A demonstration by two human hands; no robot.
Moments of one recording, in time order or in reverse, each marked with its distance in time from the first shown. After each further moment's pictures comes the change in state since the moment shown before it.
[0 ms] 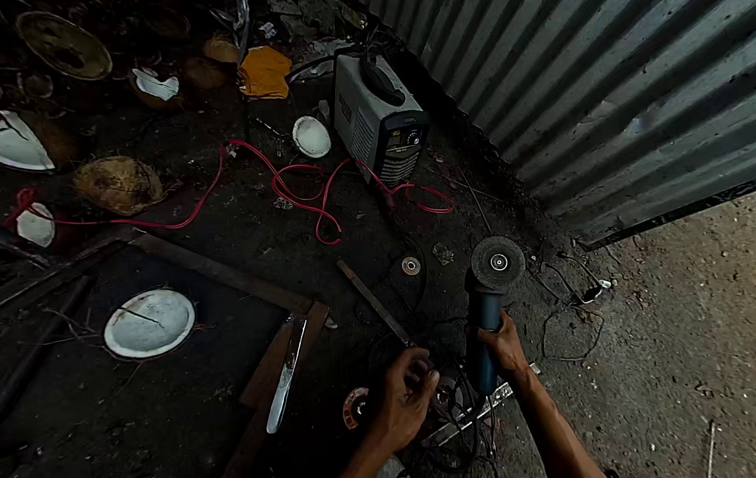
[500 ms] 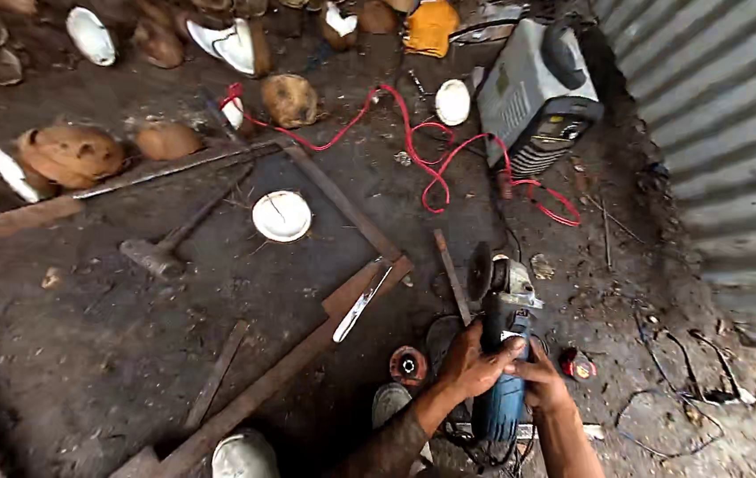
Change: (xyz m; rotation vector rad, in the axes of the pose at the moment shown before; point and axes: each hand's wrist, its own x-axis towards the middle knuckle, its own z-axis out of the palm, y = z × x) left_hand 0.012 -0.027 0.030 -0.406 0.311 0.018; right_hand -0.067 -0.029 0.070 0.357 -0.635 -0.016
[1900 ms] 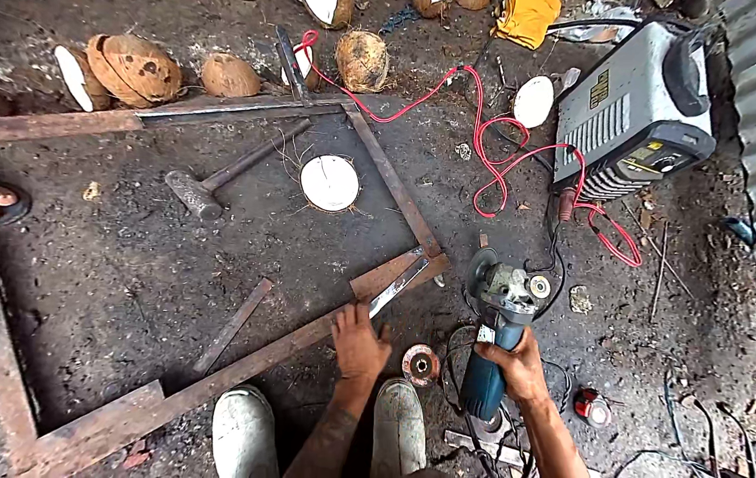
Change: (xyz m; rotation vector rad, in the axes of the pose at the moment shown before) left_hand -0.058 -0.077 -0.149 0.956 0.833 -0.260; right_hand 0.058 0.025 0.049 -0.443 0.047 0.039
